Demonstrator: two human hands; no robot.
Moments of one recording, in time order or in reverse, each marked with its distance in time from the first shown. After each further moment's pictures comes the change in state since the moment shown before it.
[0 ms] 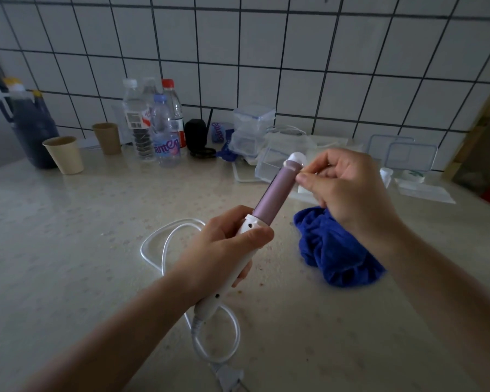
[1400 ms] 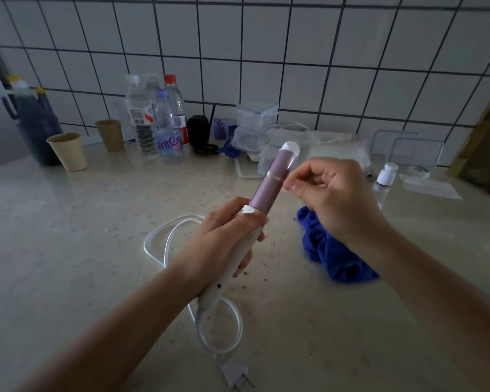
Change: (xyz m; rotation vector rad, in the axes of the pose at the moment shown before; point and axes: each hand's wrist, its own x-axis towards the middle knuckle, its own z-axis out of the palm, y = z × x) left_hand 0.005 -0.004 -0.006 -0.112 0.004 -0.001; right_hand -0.011 0.002 0.015 -0.034 -0.091 -0.111
